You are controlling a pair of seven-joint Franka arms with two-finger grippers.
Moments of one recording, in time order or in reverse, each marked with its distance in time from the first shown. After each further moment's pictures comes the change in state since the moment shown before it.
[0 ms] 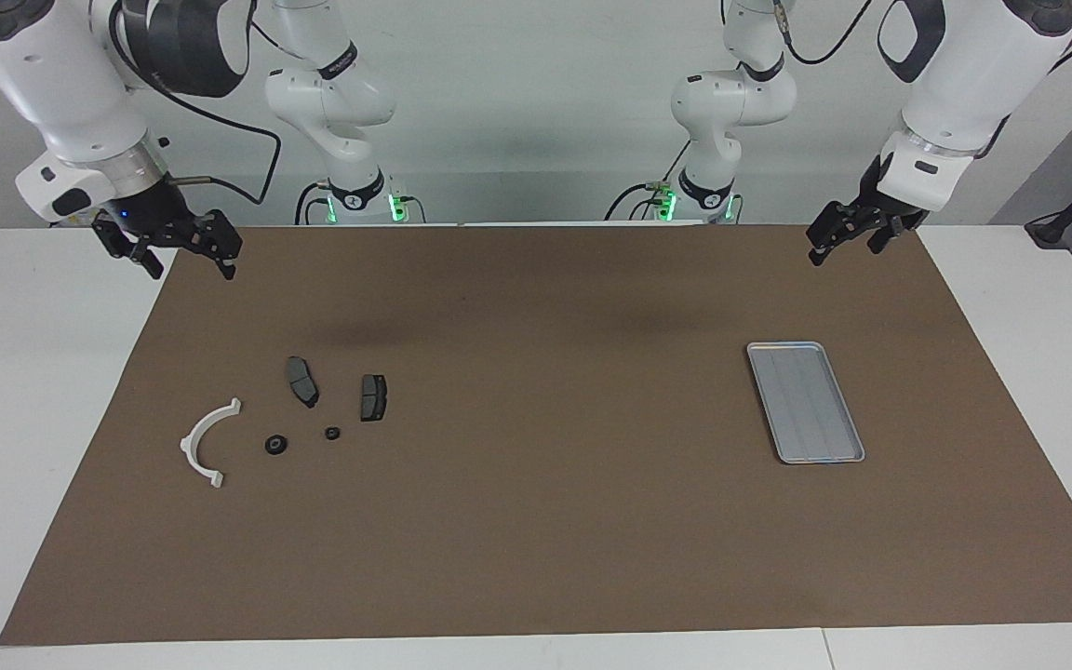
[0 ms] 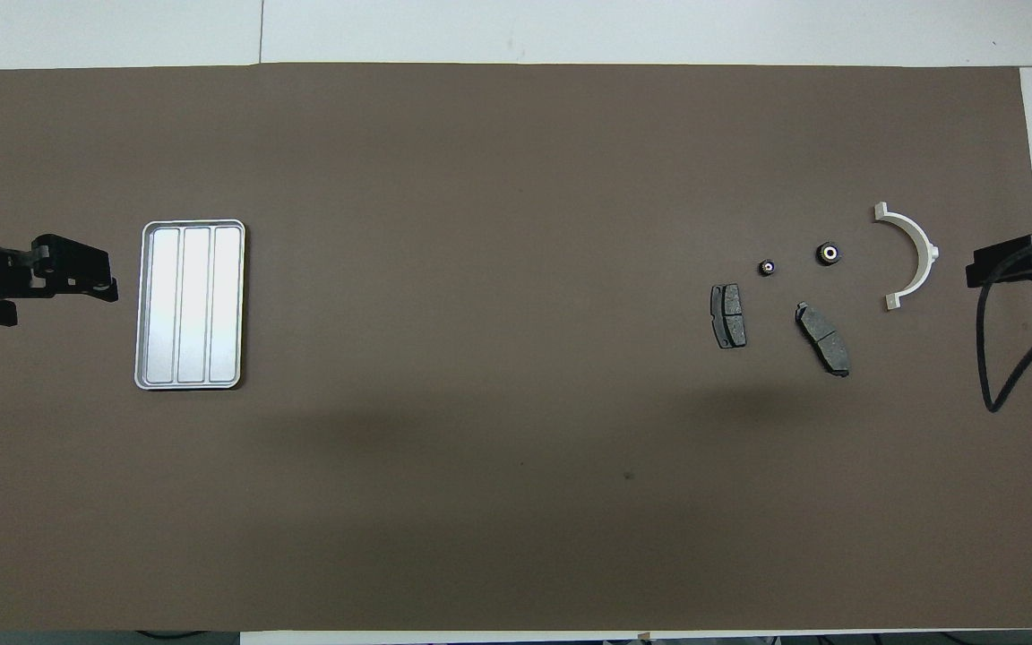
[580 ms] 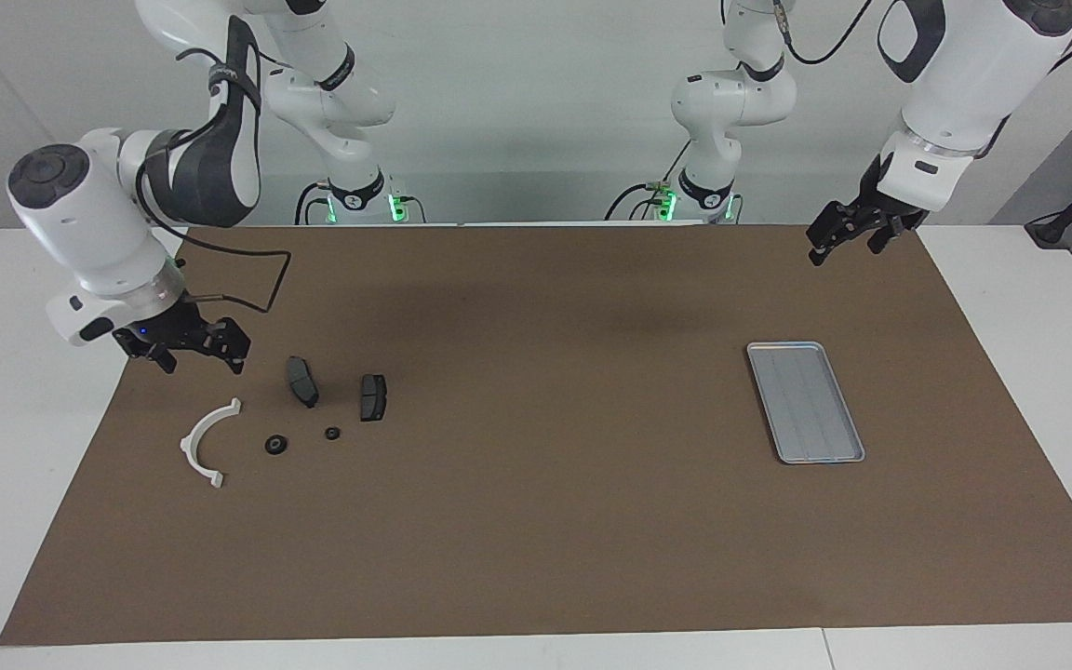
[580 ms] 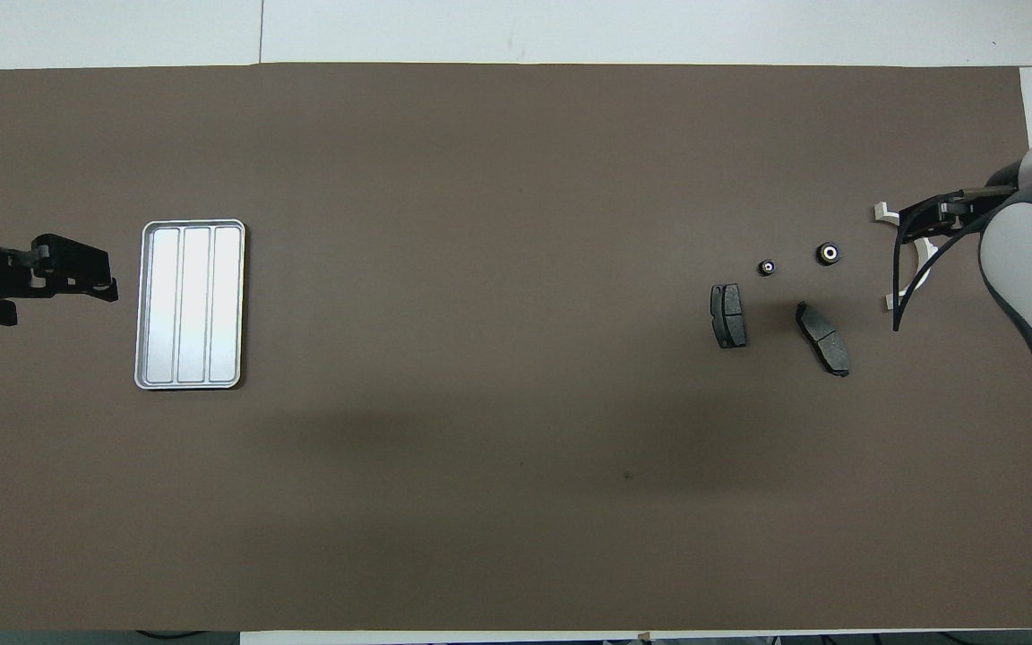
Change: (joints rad) left arm 0.000 0.000 0.000 0.000 0.000 0.000 0.000; right arm -0.013 0.240 0.001 0.001 0.000 0.237 0.000
